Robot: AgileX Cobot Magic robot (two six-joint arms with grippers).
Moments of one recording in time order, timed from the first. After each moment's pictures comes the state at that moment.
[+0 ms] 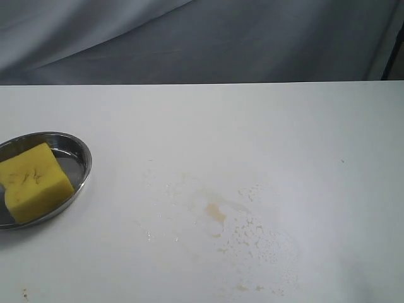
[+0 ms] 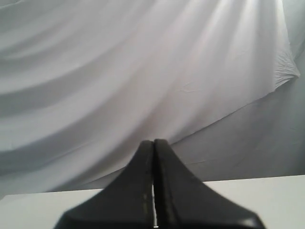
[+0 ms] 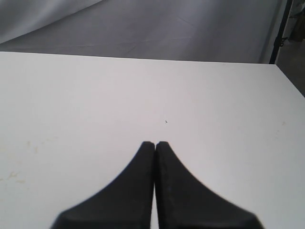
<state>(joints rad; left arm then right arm) -0.02 0.00 -0.20 0.02 0.14 0.06 0.07 0.01 0.00 -0.05 0.34 0.03</state>
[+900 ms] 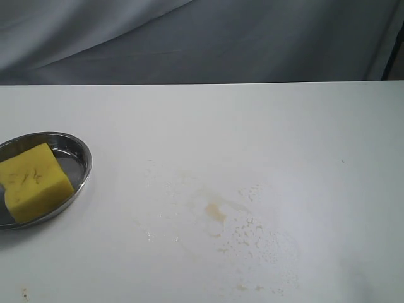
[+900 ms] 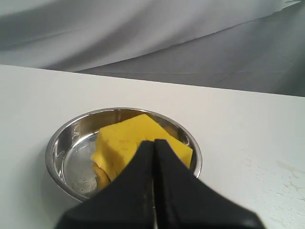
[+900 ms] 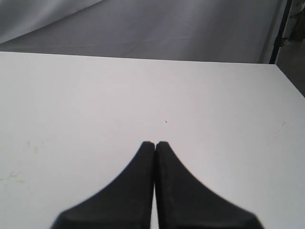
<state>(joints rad) -0.02 0.00 0.00 -0.03 0.28 -0.09 0.07 0.01 0.00 -0.05 0.34 0.03</state>
